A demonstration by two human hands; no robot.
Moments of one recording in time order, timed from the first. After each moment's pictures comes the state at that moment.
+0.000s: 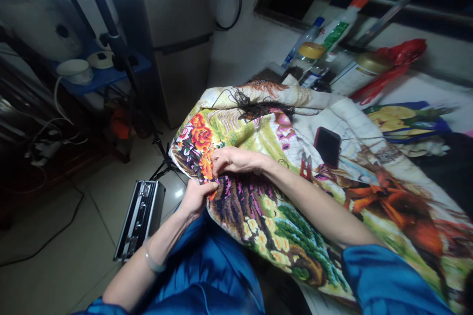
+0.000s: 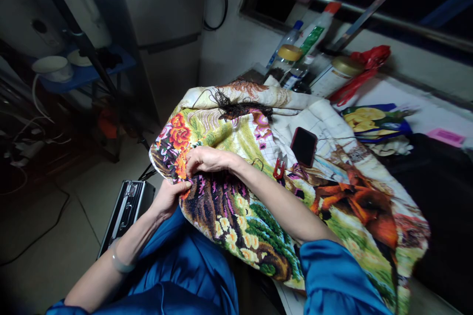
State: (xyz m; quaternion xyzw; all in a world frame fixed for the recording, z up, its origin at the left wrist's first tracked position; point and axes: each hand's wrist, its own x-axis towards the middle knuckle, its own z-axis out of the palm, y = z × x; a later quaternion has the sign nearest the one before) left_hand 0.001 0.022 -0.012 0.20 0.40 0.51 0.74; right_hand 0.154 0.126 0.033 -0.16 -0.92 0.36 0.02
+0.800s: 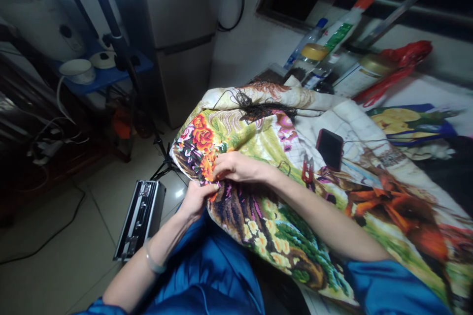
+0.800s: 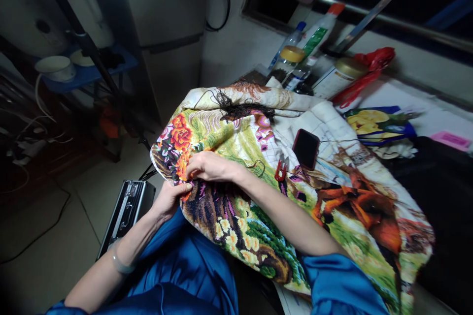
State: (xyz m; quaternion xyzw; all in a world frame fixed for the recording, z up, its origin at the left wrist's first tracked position) left_hand 0.000 0.020 -0.011 0.18 0.40 0.51 0.74; right_hand 0.155 0.099 0.042 -0.20 -0.94 0.25 0.05
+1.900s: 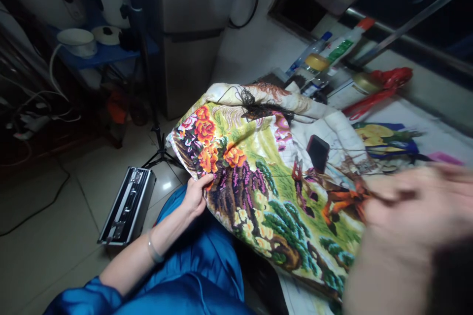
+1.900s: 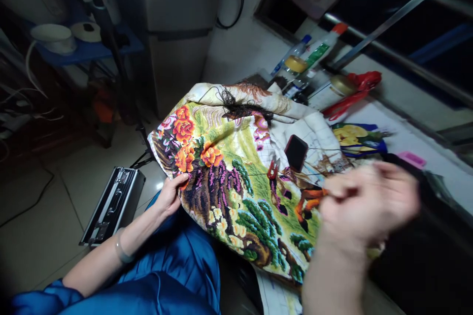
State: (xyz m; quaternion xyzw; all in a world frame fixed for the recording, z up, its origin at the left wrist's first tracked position) left_hand 0.018 0.003 -0.027 0.02 0.36 0.55 0.76; right_hand 0.285 -0.006 0.126 -0.53 -0.50 0.05 0.68
